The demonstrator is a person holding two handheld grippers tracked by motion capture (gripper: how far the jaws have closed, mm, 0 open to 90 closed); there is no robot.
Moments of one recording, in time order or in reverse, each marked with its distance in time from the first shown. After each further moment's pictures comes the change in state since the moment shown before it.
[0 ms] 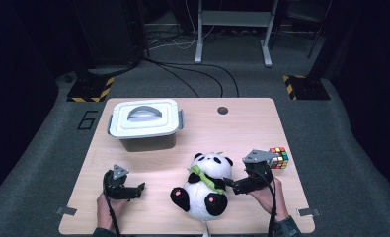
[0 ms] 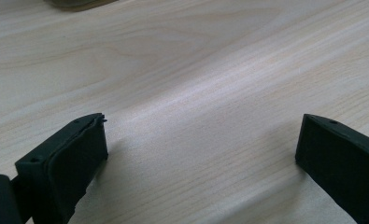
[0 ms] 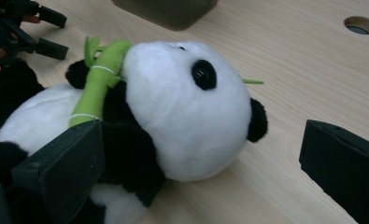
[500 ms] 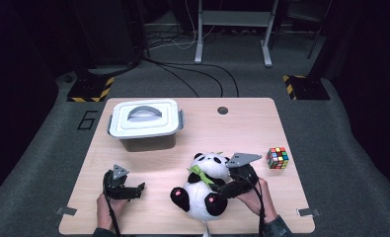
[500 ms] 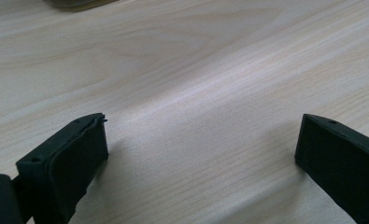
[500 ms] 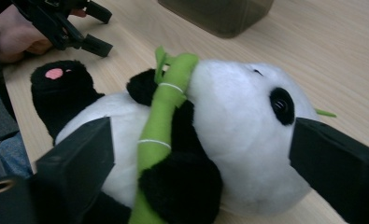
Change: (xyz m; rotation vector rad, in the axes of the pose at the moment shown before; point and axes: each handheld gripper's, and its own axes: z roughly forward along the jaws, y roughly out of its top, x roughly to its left) left arm 0.000 0.000 0.000 0.000 0.000 0.000; right arm 0.033 0.015 0.018 0.013 0.100 -0.097
